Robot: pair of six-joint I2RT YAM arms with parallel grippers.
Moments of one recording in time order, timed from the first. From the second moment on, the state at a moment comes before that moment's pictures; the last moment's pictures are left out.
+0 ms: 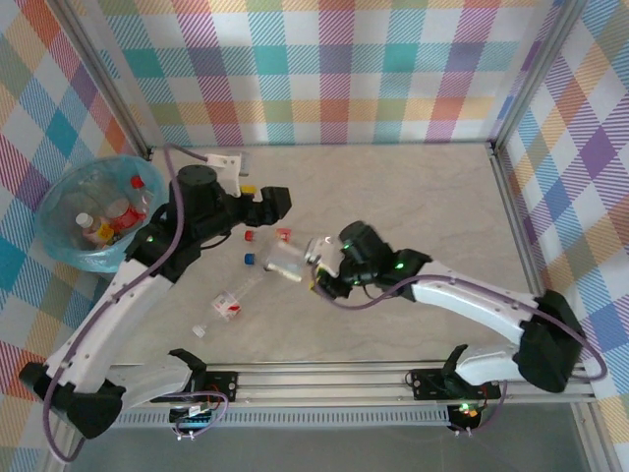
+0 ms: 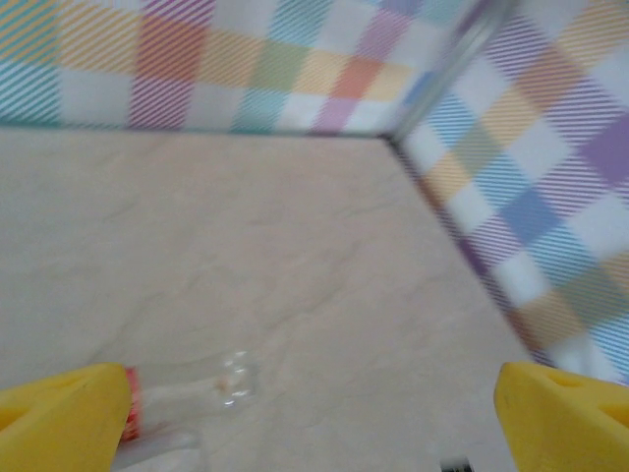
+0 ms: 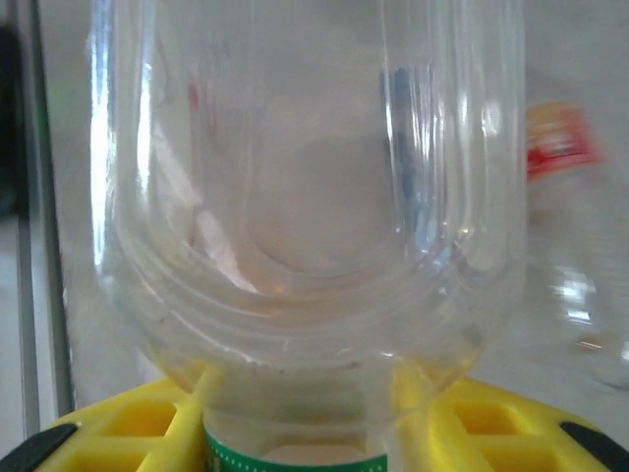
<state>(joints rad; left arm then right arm) -0.52 1.08 1.29 -0.55 0.18 -0.42 0.88 1.29 0.94 -0.36 -0.28 -0.23</state>
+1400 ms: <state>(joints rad) -0.53 1.10 1.29 -0.61 0.66 -0.60 0.75 1.07 0.93 -0.24 -0.55 -0.16</state>
